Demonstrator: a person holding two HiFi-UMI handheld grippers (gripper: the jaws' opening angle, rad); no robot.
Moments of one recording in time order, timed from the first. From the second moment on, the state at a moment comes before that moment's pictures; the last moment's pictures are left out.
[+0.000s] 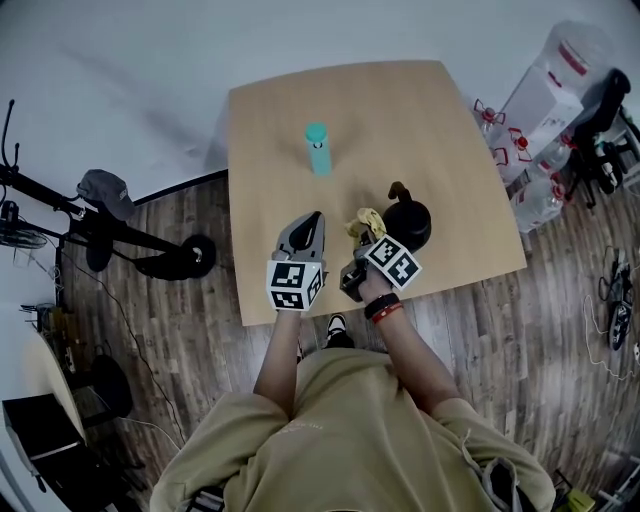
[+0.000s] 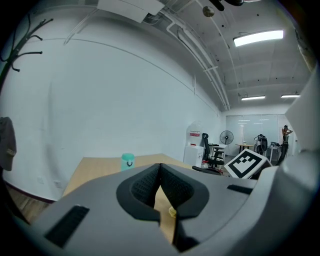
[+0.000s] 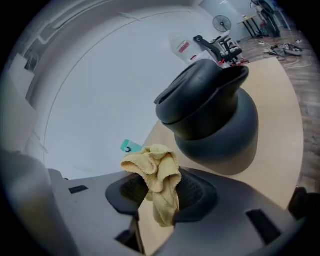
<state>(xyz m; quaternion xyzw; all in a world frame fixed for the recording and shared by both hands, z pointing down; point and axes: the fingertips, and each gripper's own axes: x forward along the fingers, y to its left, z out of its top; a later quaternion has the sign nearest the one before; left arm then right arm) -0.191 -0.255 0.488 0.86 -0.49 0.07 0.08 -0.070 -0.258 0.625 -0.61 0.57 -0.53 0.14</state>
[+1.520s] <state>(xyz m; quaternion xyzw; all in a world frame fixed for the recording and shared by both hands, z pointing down) -0.075 -0.192 0.512 0.88 -0.46 0.11 0.10 0.005 -0.180 0.632 -0.53 0.64 -0.55 0.09</state>
